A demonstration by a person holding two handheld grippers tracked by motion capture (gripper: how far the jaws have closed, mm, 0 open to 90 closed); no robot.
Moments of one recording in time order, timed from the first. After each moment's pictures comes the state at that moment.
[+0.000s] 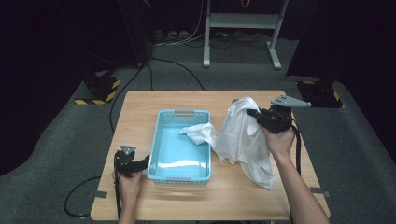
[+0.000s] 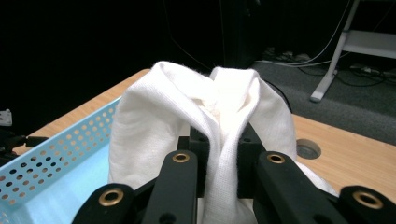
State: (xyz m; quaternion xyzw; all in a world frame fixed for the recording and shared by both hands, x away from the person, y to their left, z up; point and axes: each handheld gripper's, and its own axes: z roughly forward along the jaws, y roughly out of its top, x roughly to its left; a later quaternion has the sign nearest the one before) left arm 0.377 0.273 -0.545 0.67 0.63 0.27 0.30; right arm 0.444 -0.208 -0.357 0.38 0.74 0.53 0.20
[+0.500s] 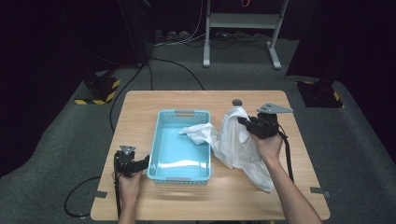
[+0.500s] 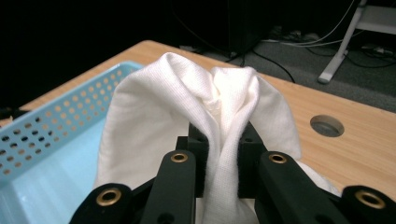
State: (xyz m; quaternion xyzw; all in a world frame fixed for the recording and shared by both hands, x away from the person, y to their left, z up) left arm 0.377 0.273 -0.545 0.67 0.63 0.27 0.30; right arm 0.451 -0.184 -0.399 0.38 0.76 0.49 0.18
